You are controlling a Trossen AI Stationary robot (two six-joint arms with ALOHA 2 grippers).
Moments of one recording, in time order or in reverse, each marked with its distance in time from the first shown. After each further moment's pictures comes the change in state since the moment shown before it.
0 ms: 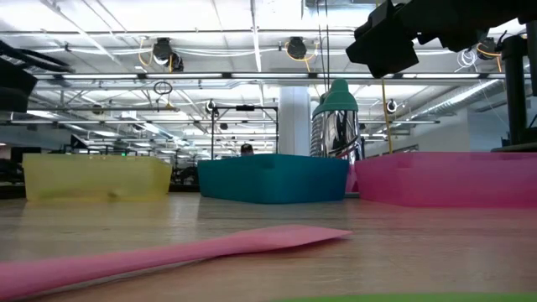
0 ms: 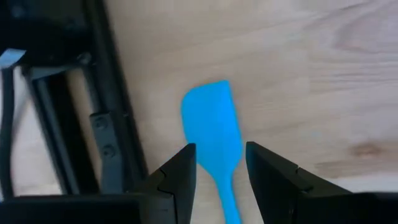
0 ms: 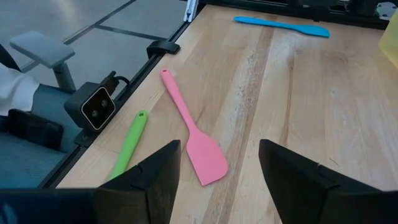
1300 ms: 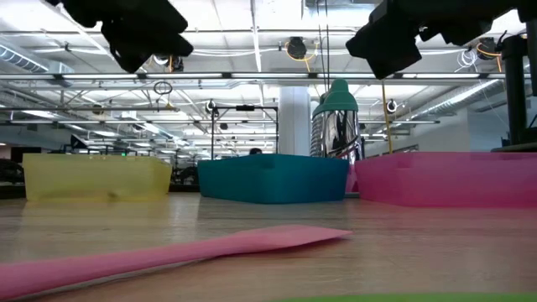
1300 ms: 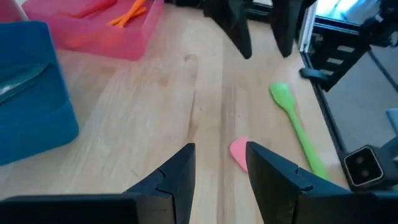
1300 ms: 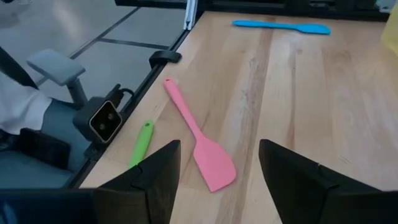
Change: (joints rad) left arm 0.164 -0.005 0.001 1.285 -0.460 1.599; right arm 0.007 0.000 0.000 0.020 0.000 0.072
